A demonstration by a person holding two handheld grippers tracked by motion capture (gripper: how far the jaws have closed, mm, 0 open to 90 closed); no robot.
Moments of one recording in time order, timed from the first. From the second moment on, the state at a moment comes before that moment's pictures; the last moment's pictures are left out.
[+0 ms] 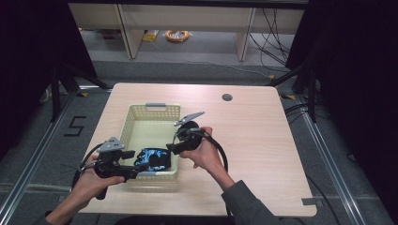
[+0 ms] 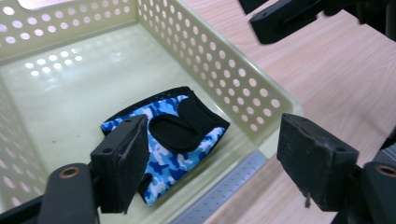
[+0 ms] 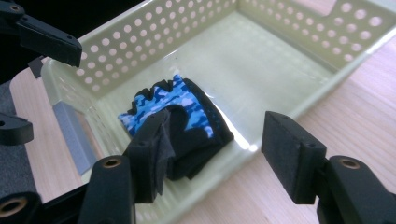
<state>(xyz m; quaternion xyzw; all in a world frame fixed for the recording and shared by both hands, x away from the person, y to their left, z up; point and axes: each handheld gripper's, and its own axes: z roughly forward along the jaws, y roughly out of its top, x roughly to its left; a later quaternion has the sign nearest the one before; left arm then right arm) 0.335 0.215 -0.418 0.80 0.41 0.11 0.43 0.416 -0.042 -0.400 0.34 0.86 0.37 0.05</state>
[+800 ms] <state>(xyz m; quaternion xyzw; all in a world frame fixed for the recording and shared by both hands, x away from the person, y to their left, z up) 0.313 0.187 -0.416 0.78 0.39 0.09 0.48 0.389 -0.116 -0.399 0.35 0.83 0.43 0.06</state>
